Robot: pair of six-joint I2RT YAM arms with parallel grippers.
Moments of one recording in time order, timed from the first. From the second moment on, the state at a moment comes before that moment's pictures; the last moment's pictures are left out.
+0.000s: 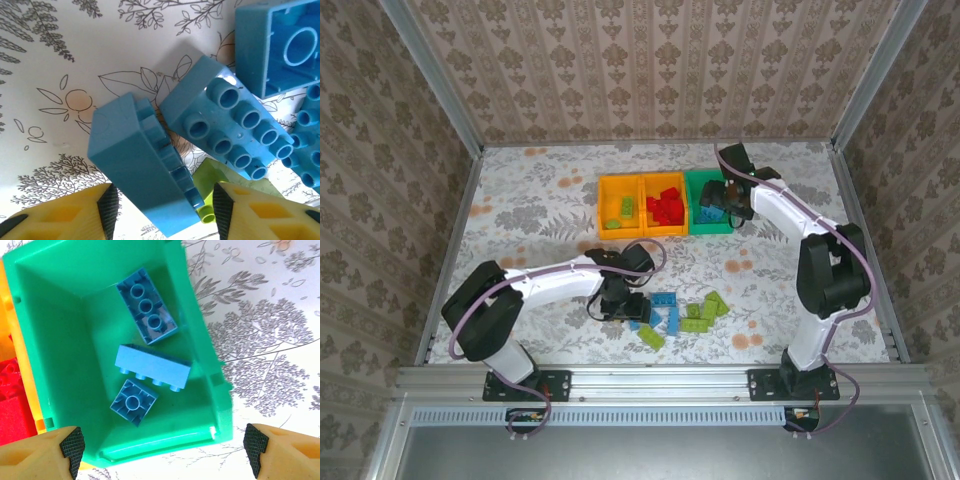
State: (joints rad) left arm -0.96 1.60 0.94 -0.78 0.24 -0.74; right arm 0.25 1.81 1.44 -0.69 0.11 0.57
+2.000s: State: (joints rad) left arm -0.76 2.39 2.21 -0.70 0.36 -0.31; right arm 0.45 1.19 0.70 -0.68 0.01 0.83
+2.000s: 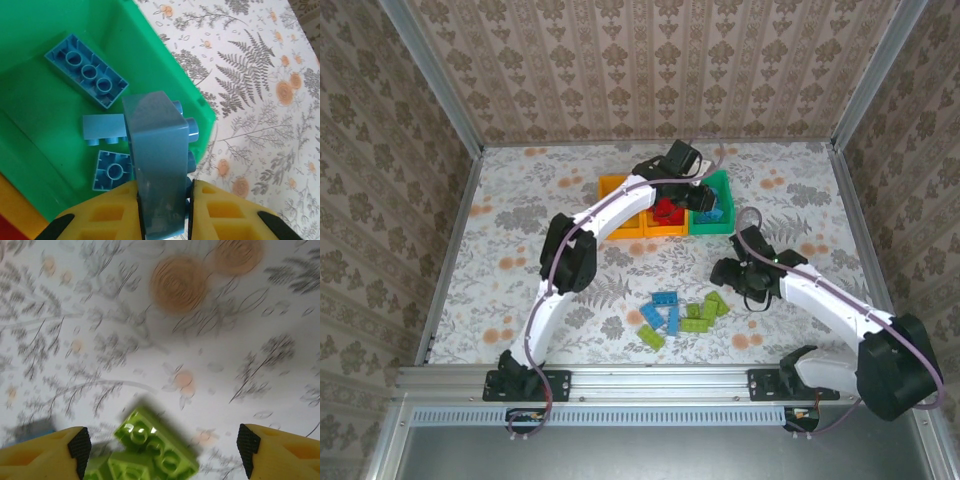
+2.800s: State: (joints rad) left arm -0.75 2.30 2.05 -0.57 0.40 -0.36; right arm 0.77 1.28 0.68 -0.76 0.06 1.12
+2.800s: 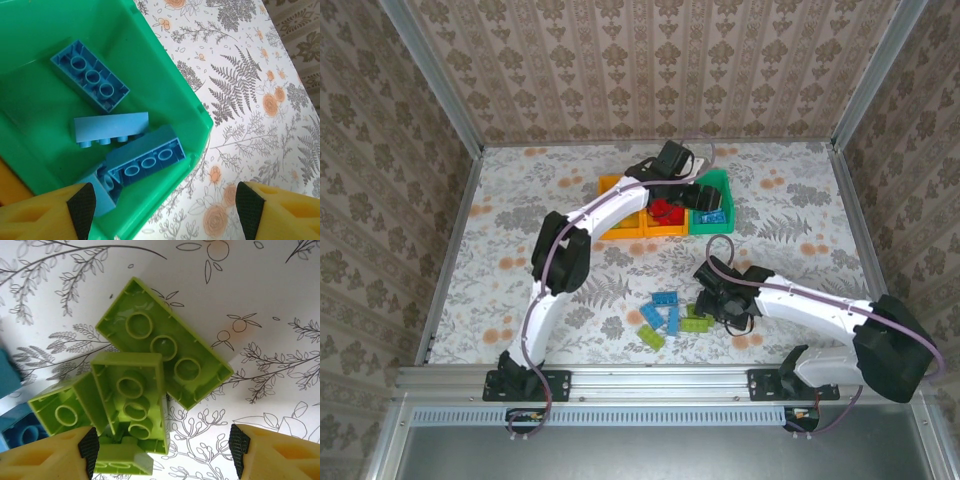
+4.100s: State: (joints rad) left arm -0.66 2.02 1.60 -0.43 0.38 -0.41; right arm 0.77 1.47 0.84 -0.76 0.12 1.07
